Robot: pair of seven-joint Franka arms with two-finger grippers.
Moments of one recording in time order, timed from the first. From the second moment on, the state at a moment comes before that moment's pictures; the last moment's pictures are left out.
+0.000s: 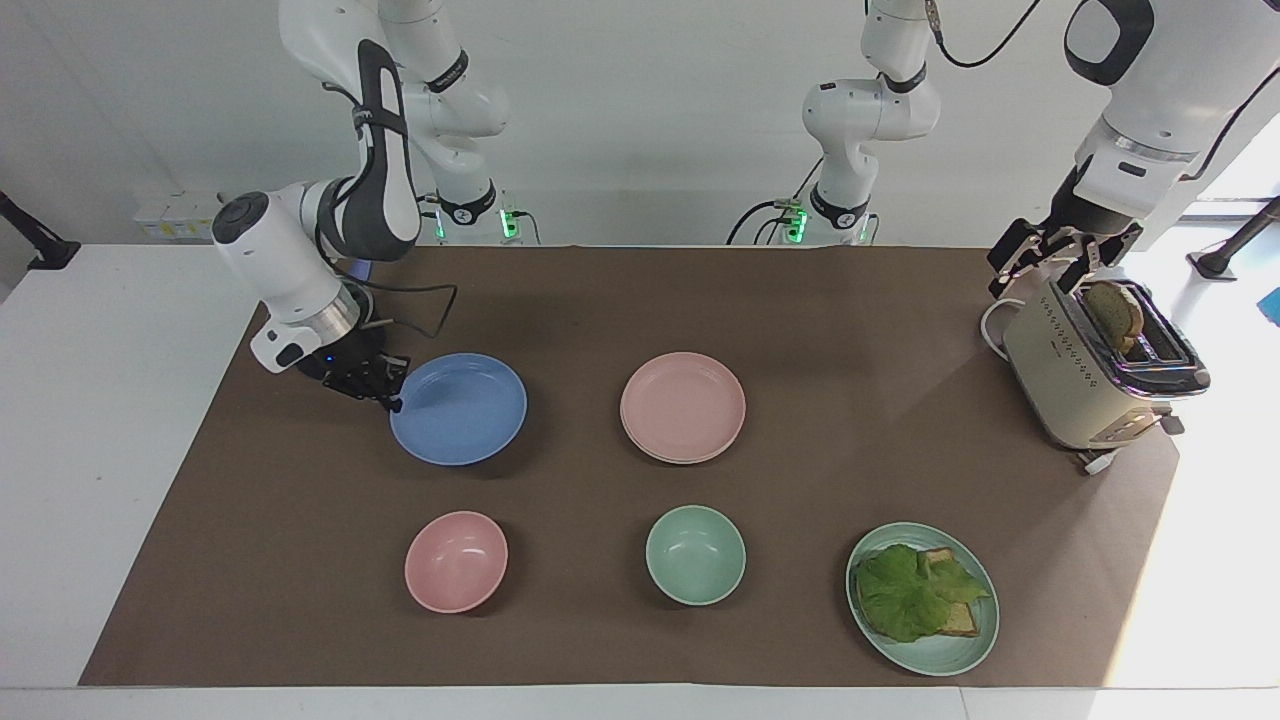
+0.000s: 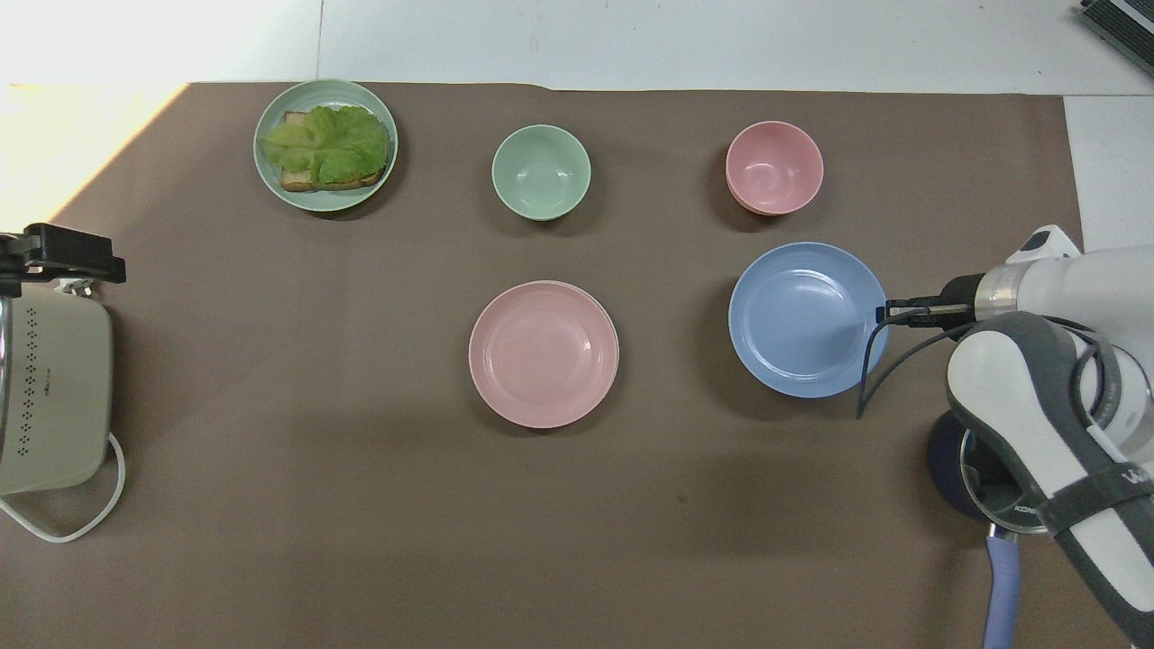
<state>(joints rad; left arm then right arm) -0.07 -0.02 0.06 -1.62 -0.05 1.67 -0.07 -0.11 0.06 0.07 -2.13 0.31 2.29 -0.26</state>
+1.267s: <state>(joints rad) -0.06 -0.02 0.05 -1.62 -0.05 1.63 -0.07 0.40 0.23 0.08 -2.02 0.13 2.41 0.22</state>
